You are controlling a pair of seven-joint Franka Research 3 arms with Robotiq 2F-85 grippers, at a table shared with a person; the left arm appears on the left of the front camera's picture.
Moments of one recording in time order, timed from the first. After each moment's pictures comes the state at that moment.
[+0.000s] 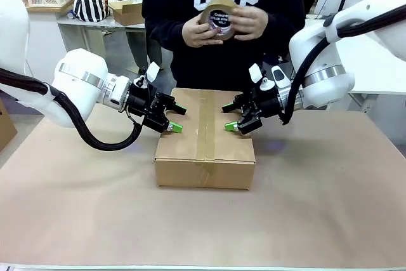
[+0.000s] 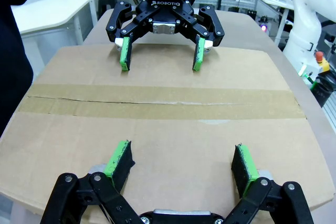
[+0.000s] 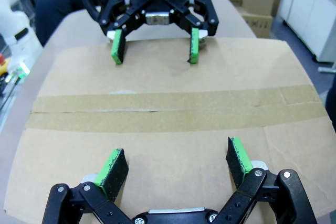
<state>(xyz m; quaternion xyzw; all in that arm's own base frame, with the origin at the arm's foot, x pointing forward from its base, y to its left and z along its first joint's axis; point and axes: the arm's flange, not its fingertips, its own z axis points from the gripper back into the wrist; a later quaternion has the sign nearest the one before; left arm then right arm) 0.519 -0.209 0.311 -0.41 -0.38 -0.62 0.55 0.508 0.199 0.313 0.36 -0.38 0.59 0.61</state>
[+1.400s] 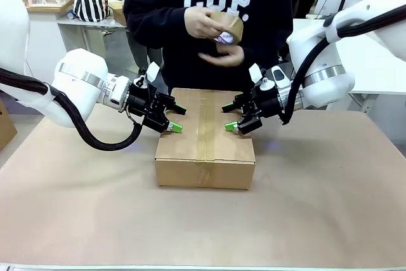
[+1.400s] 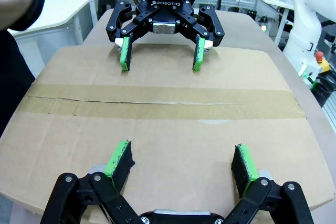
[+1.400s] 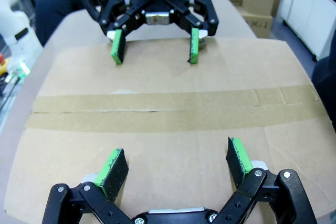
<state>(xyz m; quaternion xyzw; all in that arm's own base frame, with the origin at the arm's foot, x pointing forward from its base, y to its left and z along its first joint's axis) 0.519 -0.209 0.311 -0.41 -0.38 -0.62 0.55 0.508 0.199 0.313 0.36 -0.38 0.59 0.61</state>
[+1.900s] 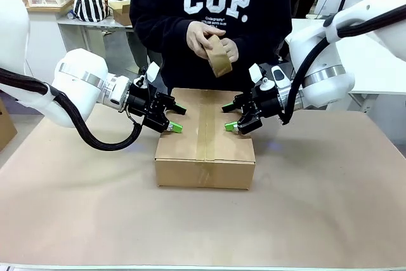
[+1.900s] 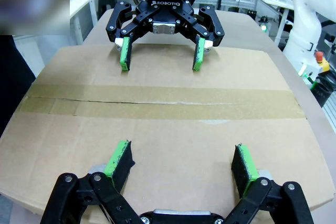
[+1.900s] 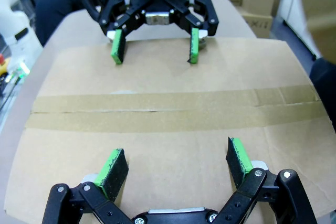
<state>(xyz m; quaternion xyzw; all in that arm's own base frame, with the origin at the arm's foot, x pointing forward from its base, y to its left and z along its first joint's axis) 0.519 -0.209 0.311 -0.41 -0.38 -0.62 0.55 0.508 0.199 0.313 0.36 -0.38 0.59 0.61</state>
